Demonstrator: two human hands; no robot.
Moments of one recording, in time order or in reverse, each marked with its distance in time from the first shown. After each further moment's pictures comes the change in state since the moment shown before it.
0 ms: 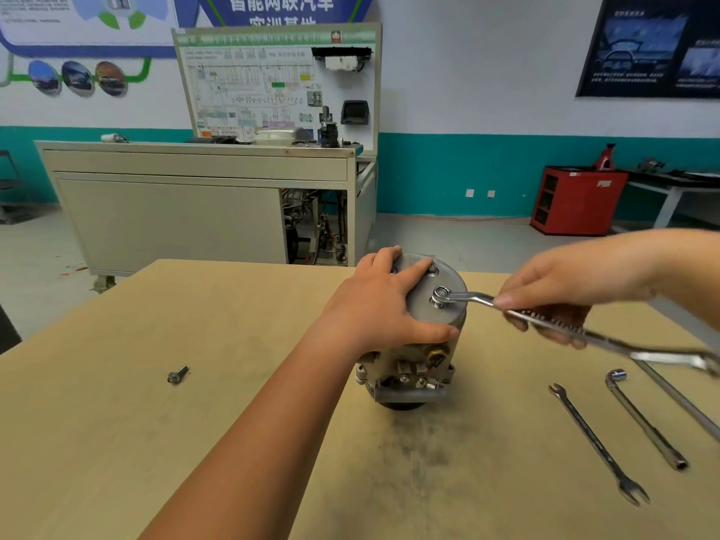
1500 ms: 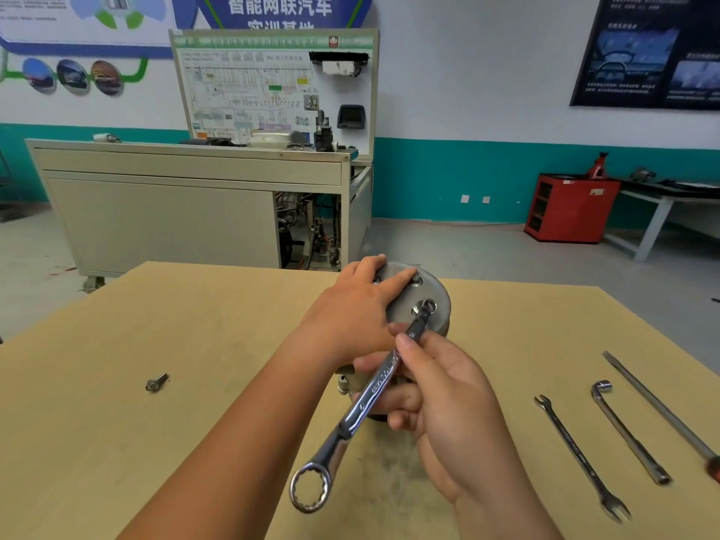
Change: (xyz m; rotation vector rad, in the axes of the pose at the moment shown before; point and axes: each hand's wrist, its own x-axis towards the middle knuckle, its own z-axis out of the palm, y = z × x) left_hand 0.005 -0.001 -0.001 0.076 -0.027 0.012; right_hand 0.033 -0.055 0.150 1.372 0.540 -0.478
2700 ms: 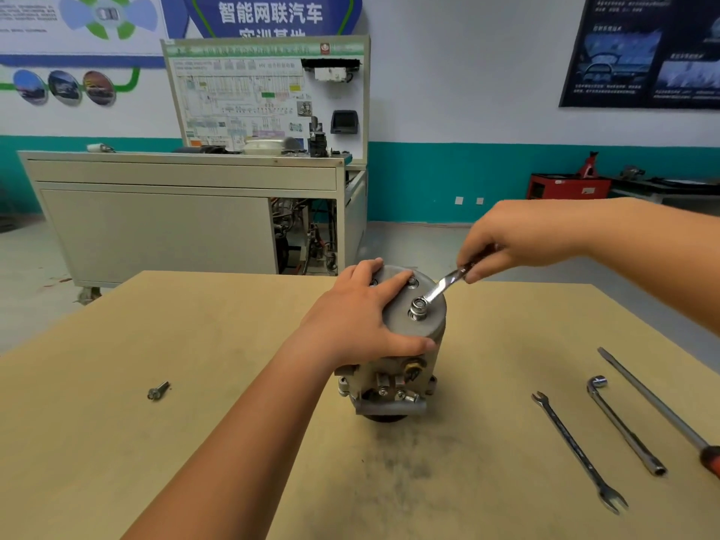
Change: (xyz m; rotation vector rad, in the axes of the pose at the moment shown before) left_hand -0.003 -0.002 0.001 -0.092 0.009 -0.009; right_hand 0.116 -0.147 -0.070 -2.091 -0.547 -0.303
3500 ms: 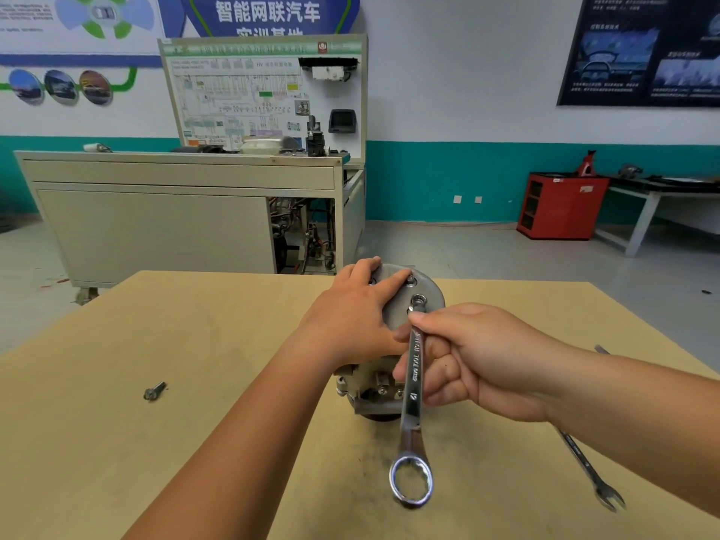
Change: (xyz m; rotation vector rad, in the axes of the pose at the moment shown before) left_hand 0.002 0.004 0.000 0.057 -0.005 -0.001; right_hand -0.040 -0.117 0.054 1.884 0.005 0.269
